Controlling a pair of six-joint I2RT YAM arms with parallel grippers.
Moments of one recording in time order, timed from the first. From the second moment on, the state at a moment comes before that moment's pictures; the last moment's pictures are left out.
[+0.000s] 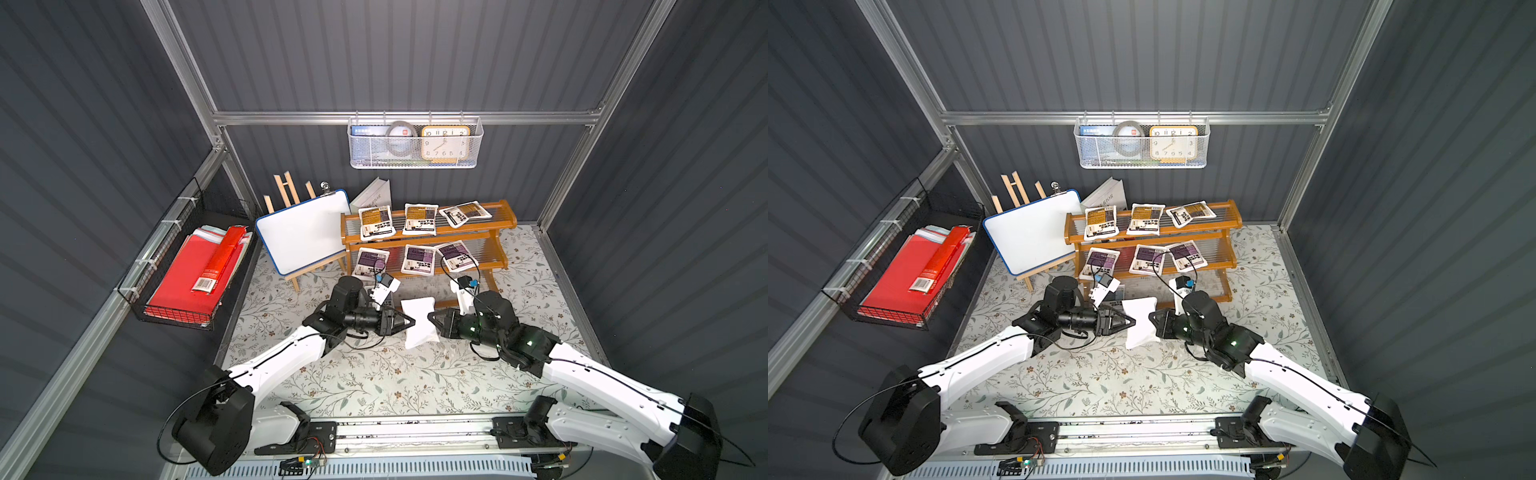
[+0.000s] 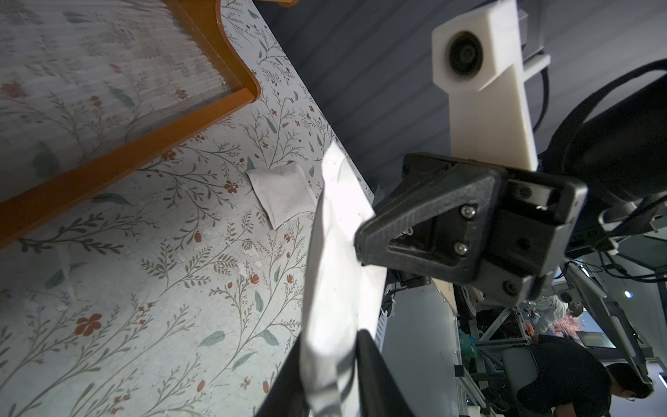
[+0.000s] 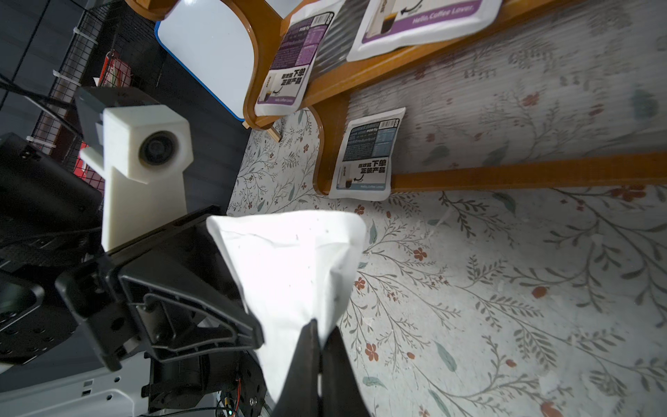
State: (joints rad) left arm -0.57 1.26 0.73 0.07 0.86 -0.55; right arm 0.83 1.02 0.73 -0.19 -0.13 0.80
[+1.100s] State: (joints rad) left arm -1.16 1.16 0.77 -0.26 -0.56 -0.33; right arm 0.83 1.19 0.96 -0.38 -0.09 0.94
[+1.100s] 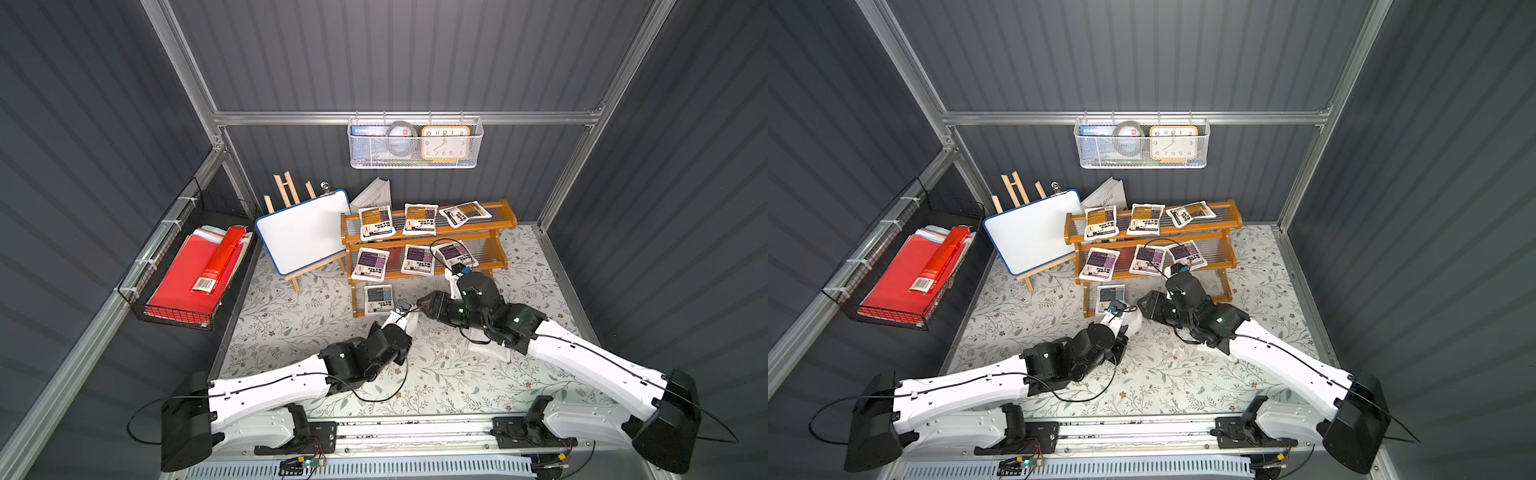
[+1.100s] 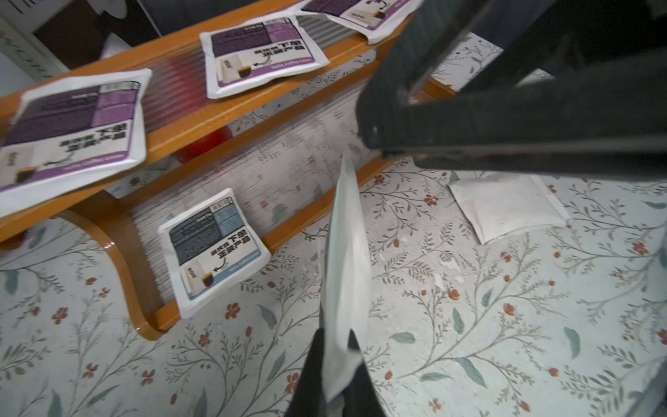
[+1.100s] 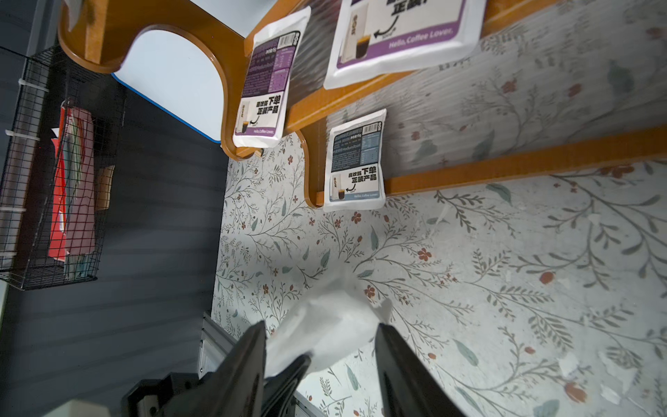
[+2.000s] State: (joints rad) left arm -1.28 1.28 0.77 -0.24 -0.77 -0.36; right arm 0.82 1.38 1.09 -0.45 -0.23 0.90
